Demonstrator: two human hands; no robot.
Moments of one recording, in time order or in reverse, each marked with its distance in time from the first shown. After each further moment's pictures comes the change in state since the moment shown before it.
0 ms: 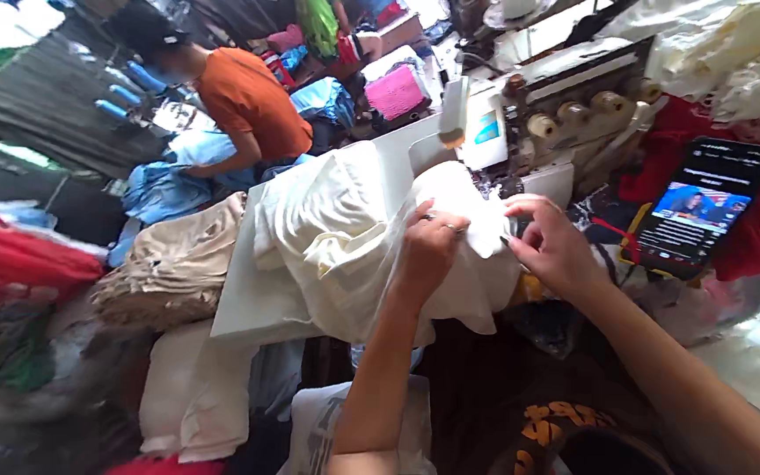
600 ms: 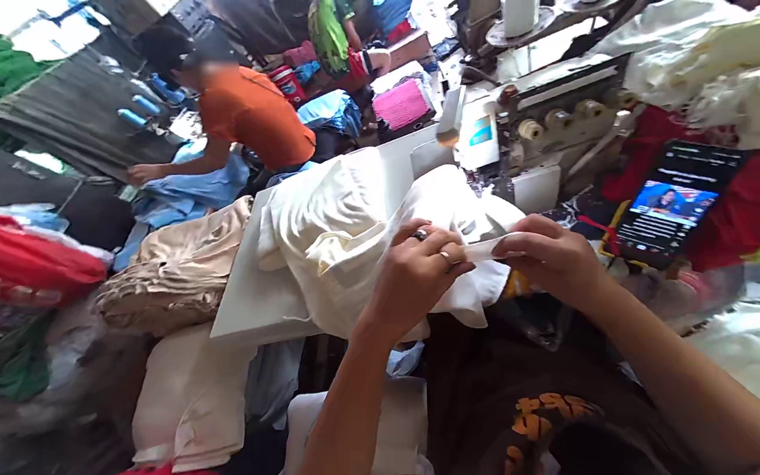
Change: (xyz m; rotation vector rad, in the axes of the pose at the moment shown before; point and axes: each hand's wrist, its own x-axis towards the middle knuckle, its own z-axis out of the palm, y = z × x) left_hand 0.001 0.051 -0.069 -0.100 -0.111 0.081; right_hand -0.016 -0.016 -0.025 0.059 0.027 -0.387
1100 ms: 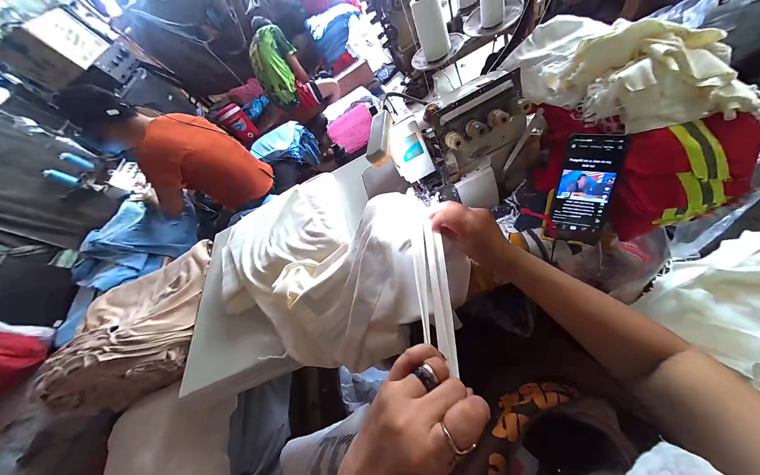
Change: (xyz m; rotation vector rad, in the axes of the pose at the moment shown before) left_hand -0.059 0.101 -0.019 -0.203 -0.089 0.145; right_hand 0.019 0.052 0.043 -0.185 0.117 -0.050
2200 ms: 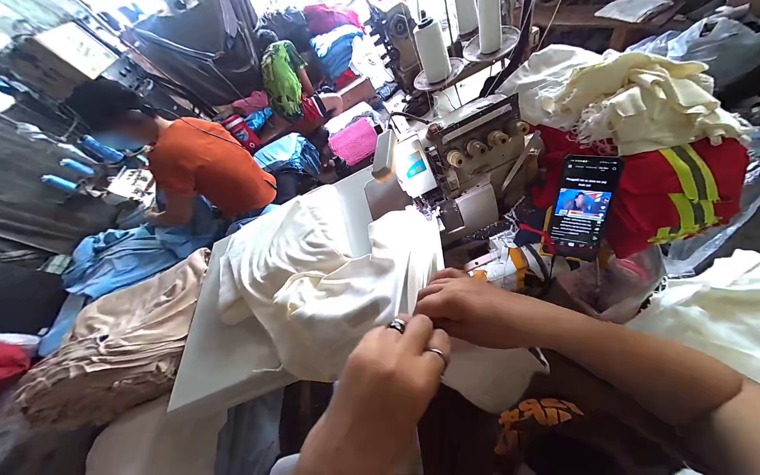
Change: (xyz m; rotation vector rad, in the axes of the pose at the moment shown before) left_hand 0.039 -0.020 -0.024 0.504 -0.112 -0.103; right_hand 0.027 -0.108 -0.053 0.449 -0.684 0.116
